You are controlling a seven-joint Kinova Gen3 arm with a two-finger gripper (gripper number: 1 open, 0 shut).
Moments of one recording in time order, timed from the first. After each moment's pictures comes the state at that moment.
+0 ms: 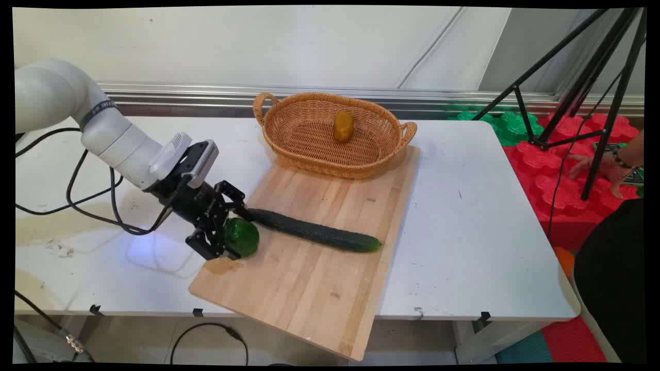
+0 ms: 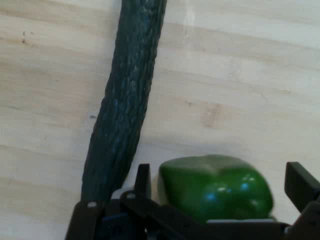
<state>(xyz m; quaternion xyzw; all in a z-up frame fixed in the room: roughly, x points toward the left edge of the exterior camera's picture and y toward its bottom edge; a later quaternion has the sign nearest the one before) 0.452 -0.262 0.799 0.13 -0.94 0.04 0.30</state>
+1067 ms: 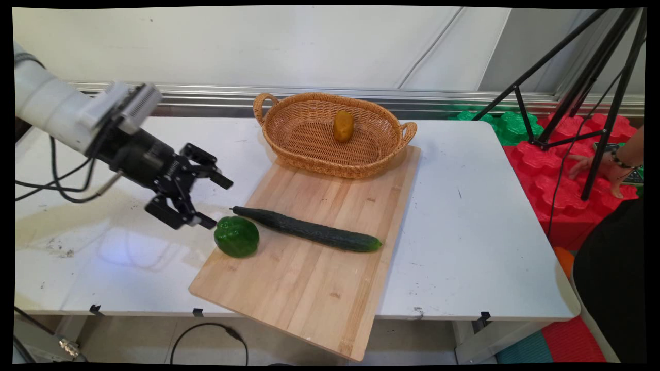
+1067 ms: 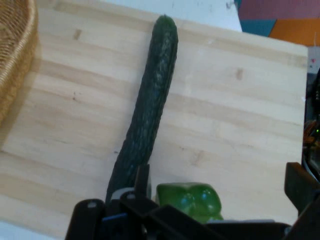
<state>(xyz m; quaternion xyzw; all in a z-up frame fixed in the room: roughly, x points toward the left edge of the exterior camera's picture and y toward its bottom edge) 0.502 -0.231 0.881 0.16 -0.91 0.06 0.38</state>
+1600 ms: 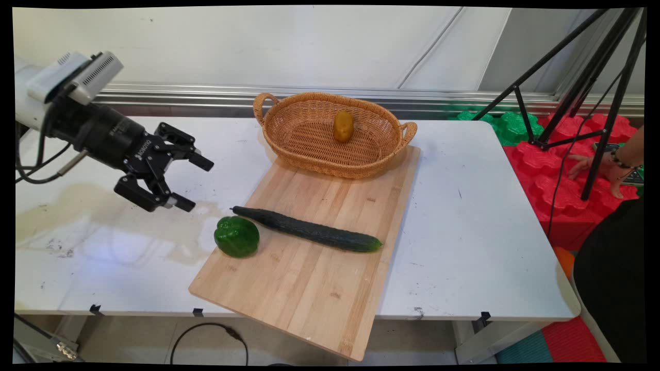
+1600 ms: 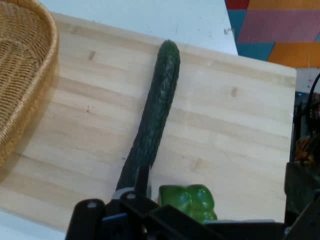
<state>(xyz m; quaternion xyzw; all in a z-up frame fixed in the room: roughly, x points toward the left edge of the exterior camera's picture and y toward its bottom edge) 0.531 -0.217 0.913 0.17 -0.90 0.07 0.40</state>
